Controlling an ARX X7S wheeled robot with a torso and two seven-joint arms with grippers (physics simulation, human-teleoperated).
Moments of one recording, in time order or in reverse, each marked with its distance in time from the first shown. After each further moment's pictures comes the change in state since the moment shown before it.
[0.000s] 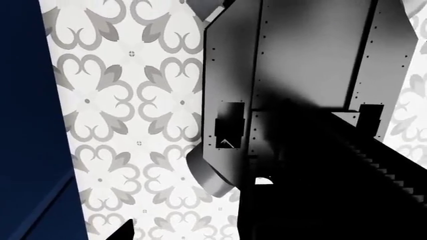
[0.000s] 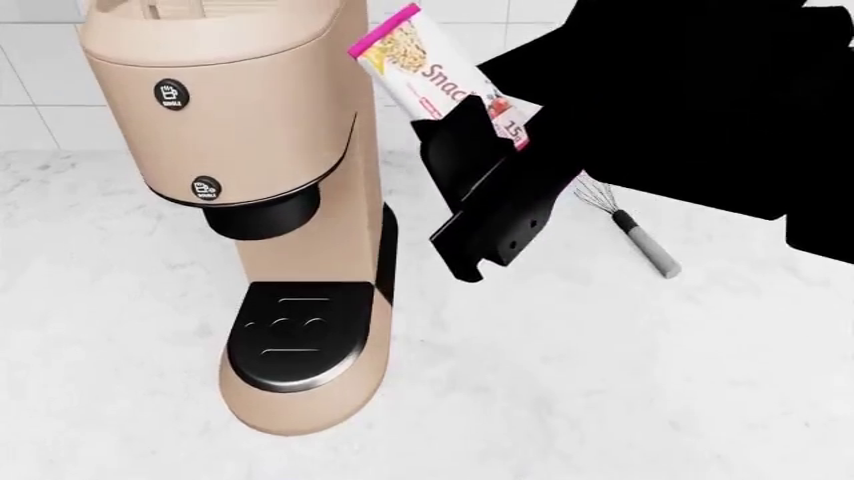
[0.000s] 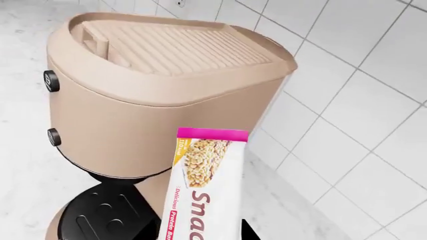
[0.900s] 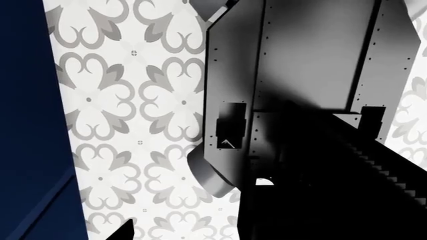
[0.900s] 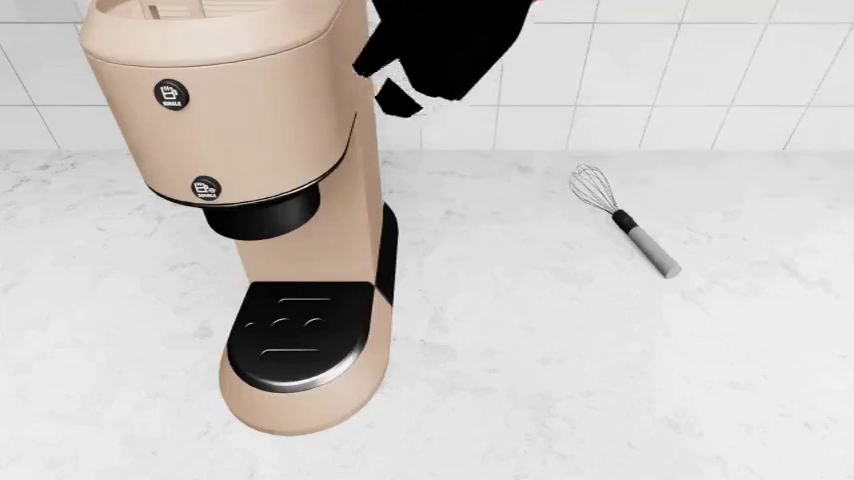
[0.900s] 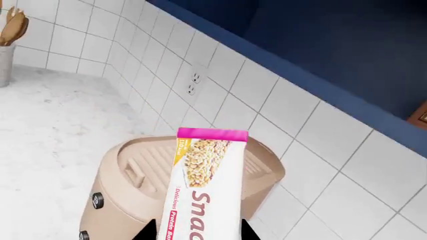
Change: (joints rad) left arm 0.000 0.001 -0.012 0.000 0.000 -0.001 -0.003; right arm 0.143 -0.110 0.138 0.101 -0.230 0.019 -0.225
